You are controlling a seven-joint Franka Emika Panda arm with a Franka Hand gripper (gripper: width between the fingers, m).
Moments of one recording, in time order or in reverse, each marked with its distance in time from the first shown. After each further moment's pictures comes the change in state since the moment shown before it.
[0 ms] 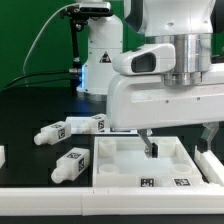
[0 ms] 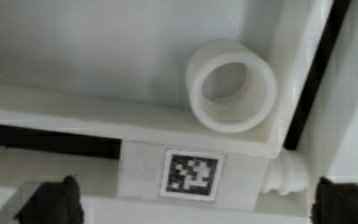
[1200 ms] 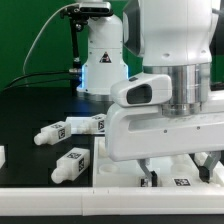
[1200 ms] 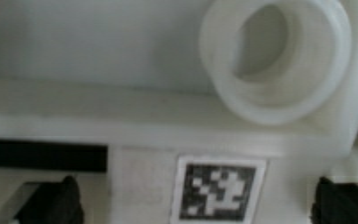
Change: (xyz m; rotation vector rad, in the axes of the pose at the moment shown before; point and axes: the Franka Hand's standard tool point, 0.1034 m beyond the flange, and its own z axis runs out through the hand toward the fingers) arm 0.014 -0.001 0.038 0.016 0.020 0.051
